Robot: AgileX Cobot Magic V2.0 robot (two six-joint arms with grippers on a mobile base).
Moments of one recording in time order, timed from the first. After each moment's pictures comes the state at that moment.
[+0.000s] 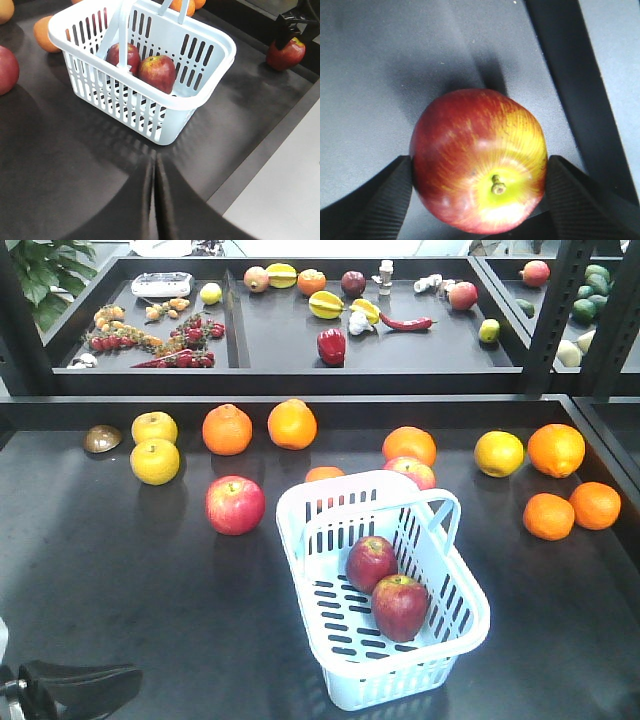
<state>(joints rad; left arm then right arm) -0.47 0.67 -0.36 -0.79 0.43 0.72 -0.49 1.80 -0.82 -0.15 0.62 0.01</state>
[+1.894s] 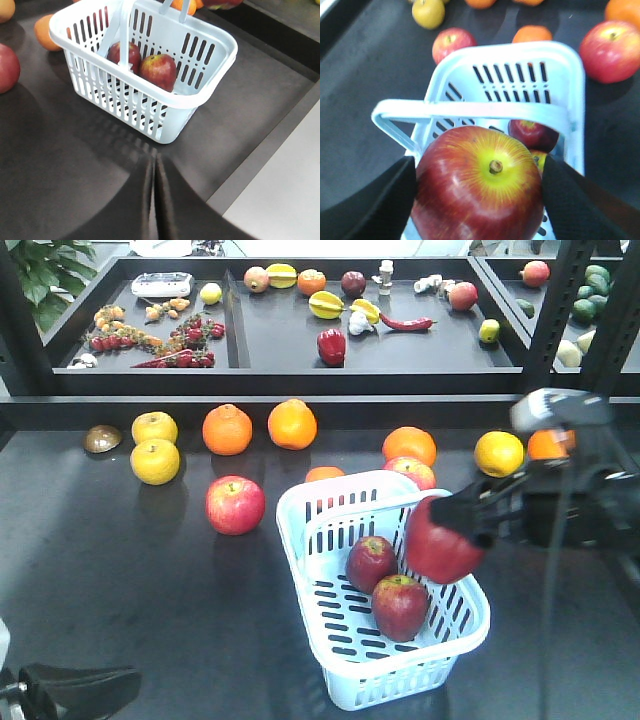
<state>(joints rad) -0.47 0.67 -0.35 -0.79 0.42 0.72 0.12 1.31 -0.82 0.94 0.57 -0.87</state>
